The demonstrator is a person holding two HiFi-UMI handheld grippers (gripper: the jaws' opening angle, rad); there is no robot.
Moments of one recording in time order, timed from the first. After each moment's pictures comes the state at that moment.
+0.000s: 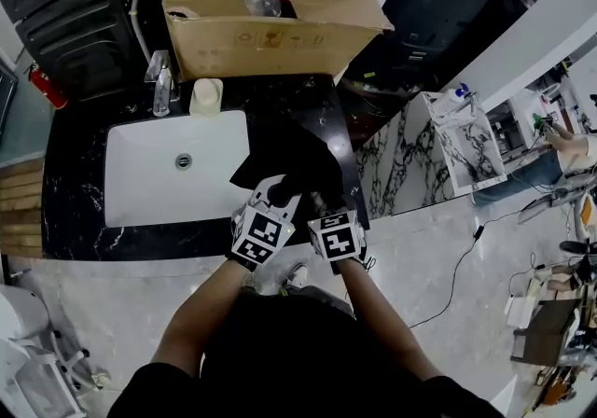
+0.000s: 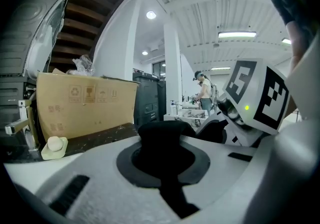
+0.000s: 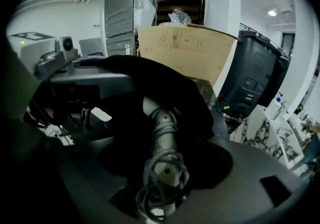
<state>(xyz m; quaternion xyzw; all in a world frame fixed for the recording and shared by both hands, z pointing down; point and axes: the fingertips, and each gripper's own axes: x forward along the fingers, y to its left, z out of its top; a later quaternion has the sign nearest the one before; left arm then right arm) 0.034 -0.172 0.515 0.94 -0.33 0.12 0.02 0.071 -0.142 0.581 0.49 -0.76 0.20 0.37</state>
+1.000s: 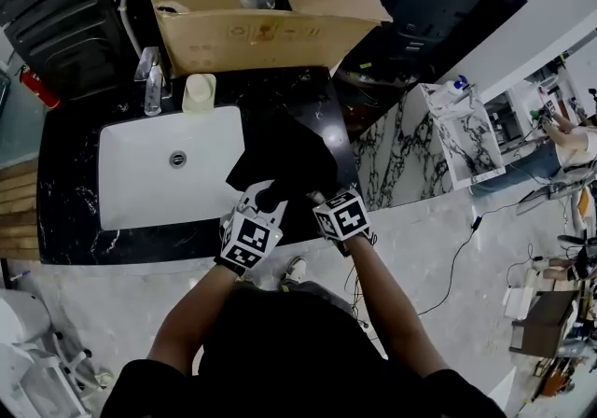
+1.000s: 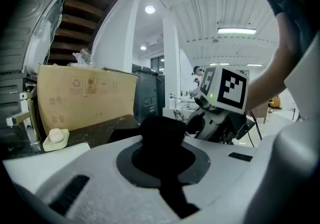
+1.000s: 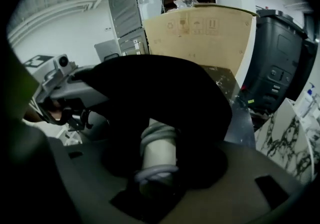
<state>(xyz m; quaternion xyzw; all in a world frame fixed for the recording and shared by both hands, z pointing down) 0.017 -0.163 0.545 0.93 -0.32 0.15 0.03 0.068 -0.158 0.619 0.38 -0.81 0.25 0.38</state>
